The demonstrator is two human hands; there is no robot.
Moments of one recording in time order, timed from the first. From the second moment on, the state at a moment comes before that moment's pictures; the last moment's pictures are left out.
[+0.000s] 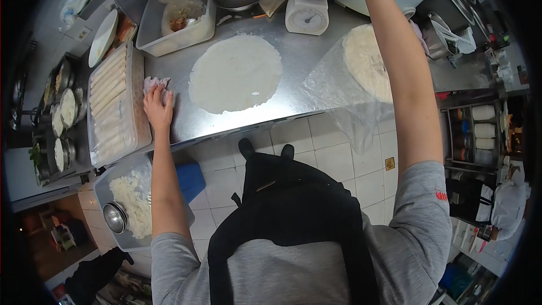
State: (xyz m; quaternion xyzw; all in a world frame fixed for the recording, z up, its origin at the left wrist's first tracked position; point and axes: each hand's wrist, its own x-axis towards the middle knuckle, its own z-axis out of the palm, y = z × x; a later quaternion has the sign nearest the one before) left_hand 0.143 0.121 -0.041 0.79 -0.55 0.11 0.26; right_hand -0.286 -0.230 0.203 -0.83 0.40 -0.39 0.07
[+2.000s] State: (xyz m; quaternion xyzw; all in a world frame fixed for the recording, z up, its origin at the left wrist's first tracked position) left_hand -0.002 -0.053 0.109 0.44 -0.63 -0.23 0.60; right_hand -0.199 -0.066 0.099 -0.45 0.29 -0.50 0.68
